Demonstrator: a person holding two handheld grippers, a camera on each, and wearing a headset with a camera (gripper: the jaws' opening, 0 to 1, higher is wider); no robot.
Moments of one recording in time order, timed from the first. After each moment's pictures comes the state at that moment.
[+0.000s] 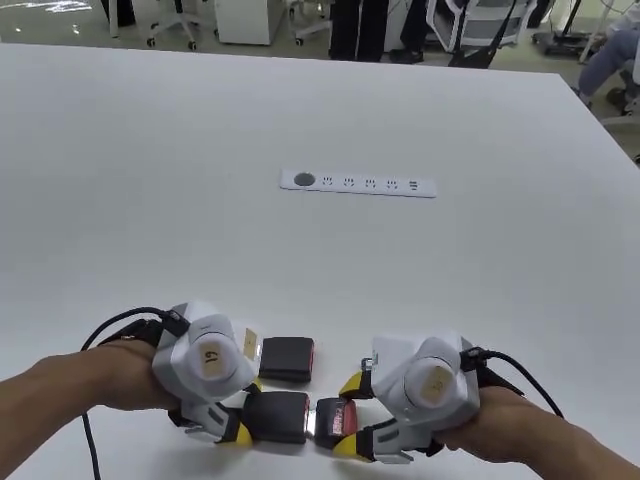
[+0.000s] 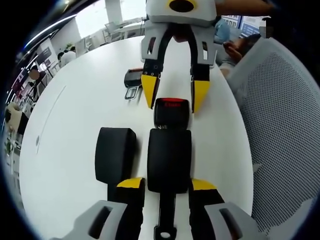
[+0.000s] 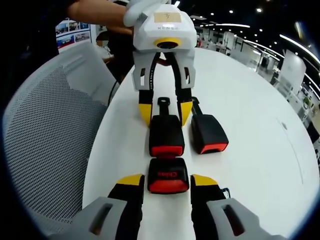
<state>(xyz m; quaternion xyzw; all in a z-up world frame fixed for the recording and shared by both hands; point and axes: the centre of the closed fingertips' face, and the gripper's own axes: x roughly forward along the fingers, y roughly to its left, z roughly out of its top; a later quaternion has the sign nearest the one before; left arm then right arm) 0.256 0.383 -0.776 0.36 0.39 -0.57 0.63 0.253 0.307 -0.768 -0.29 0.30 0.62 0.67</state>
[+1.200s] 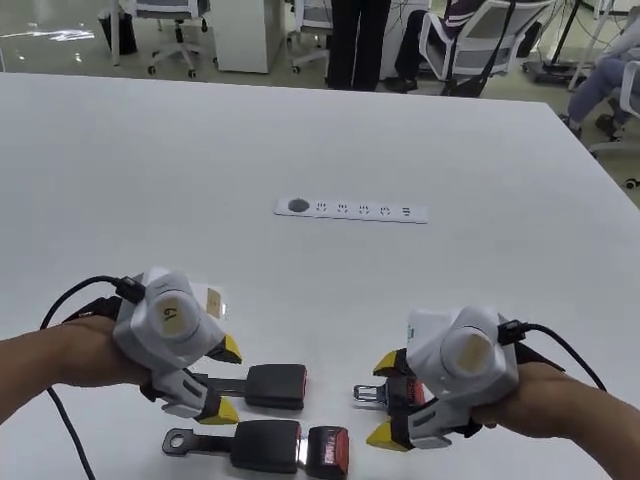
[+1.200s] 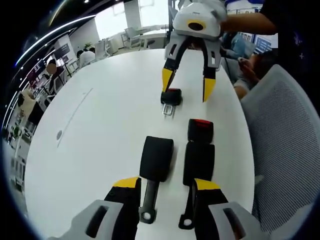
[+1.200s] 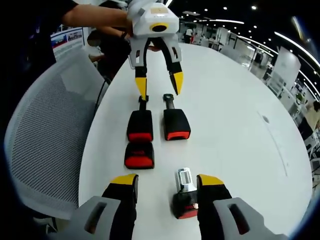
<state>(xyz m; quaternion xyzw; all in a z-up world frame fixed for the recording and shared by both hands) 0.305 0.400 -0.725 0.32 0.37 -0.54 0.69 0.298 0.257 -0.731 -0.31 0.31 0.58 0.68</state>
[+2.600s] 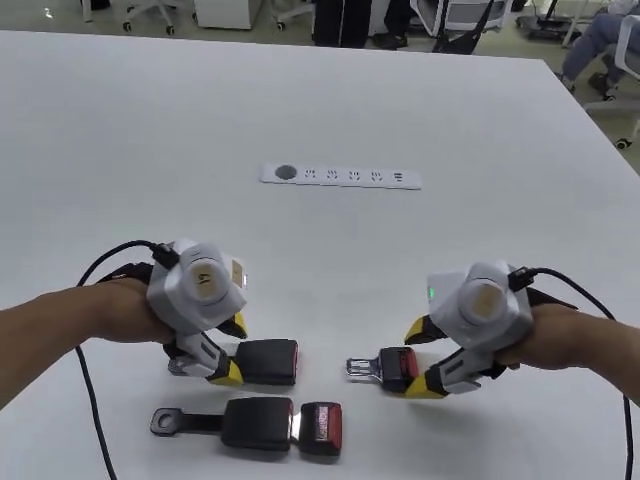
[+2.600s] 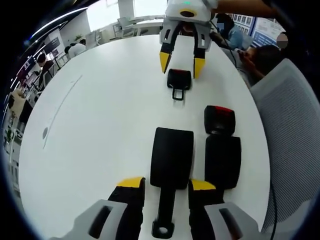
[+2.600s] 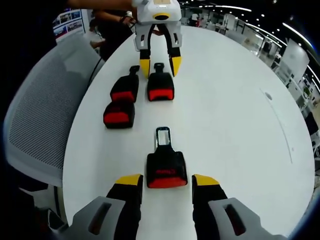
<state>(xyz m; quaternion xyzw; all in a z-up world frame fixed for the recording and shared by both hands) 0.333 0.393 -0.775 0.34 0.41 -0.55 0.64 0.329 0.205 -0.773 -0.34 0.37 0.58 0.64</state>
